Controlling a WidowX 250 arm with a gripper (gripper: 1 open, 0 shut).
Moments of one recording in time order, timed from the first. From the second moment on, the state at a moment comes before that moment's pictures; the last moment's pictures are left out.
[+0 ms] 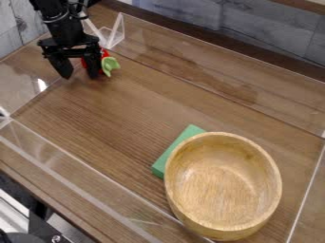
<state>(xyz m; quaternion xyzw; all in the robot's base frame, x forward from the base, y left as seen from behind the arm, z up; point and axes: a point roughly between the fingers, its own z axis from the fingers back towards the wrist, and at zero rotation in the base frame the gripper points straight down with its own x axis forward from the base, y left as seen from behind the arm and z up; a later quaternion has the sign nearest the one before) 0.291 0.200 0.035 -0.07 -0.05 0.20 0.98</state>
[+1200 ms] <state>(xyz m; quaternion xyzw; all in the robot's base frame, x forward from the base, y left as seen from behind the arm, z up) 0.324 0.128 0.074 -0.08 -0.08 0.26 0.96</state>
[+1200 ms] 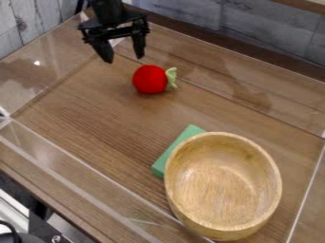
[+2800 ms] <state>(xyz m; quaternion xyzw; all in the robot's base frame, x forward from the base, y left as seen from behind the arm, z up) 0.344 0.115 0.023 -0.07 -0.09 0.20 0.97</state>
